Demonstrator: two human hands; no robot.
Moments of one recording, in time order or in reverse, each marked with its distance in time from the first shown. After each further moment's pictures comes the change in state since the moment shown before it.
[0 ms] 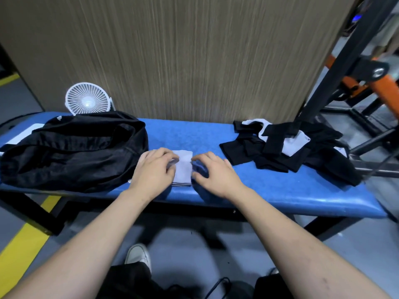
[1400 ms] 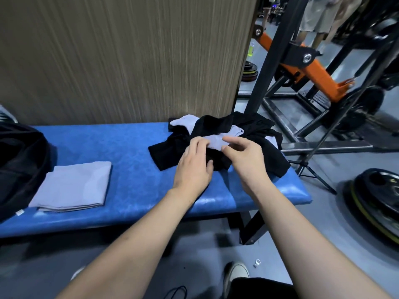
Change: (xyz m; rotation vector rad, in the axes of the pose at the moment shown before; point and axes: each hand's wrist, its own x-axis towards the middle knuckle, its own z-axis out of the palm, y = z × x) left_hand 0.072 0.249 0.127 -0.357 0.035 0.180; right_hand -0.070 0.165 -0.123 0.787 0.590 0.559
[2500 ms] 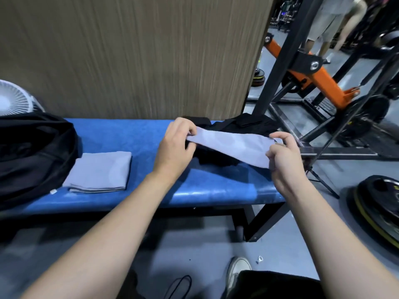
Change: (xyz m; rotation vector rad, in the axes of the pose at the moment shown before) left_hand -0.009 -0.023 -0.090 -0.163 0.269 0.135; right_hand -0.026 -0.024 -0.049 0.259 0.147 0.136
